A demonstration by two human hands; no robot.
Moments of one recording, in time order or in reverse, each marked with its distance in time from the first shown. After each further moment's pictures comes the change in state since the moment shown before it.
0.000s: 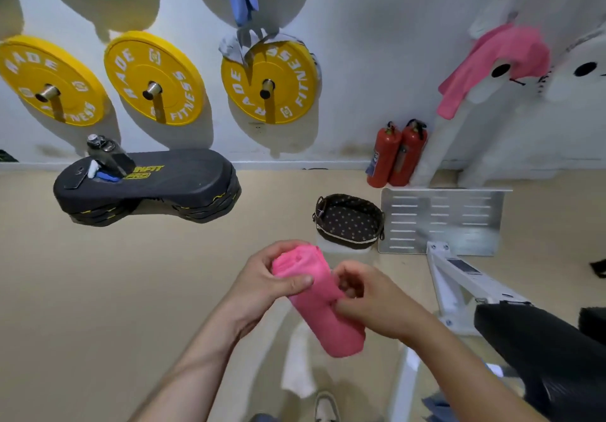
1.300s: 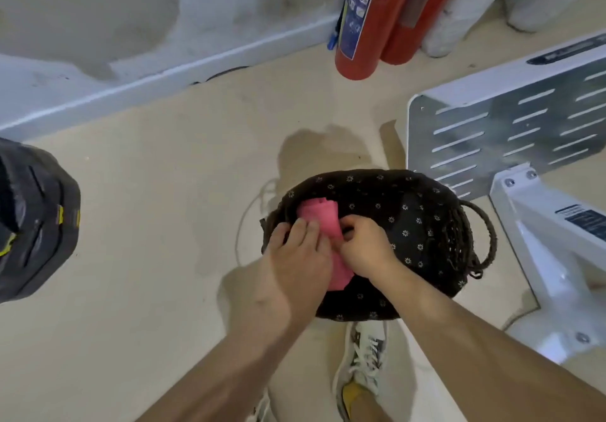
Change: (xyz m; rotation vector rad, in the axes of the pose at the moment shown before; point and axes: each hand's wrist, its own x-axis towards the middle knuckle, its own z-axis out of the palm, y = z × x) left_hand 0.656 -0.380 -0.068 1.793 -0.569 0.234; right_hand 0.613 0.478 -0.159 -0.142 0.459 0.714
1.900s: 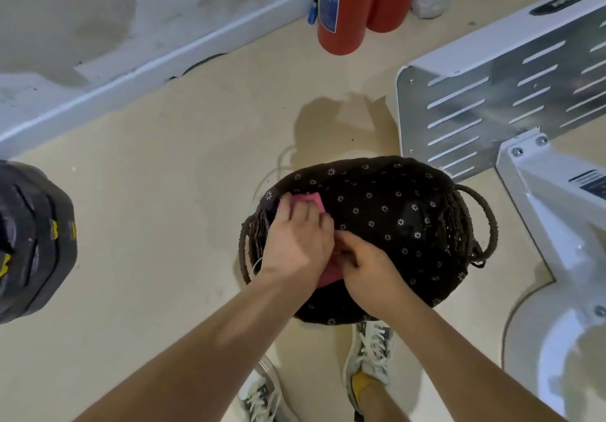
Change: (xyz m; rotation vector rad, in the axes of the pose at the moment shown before) left_hand 0.052 0.010 0.006 0.235 -0.178 0.124; right_hand -0.039 0.028 -0.004 0.191 -0.121 -0.135
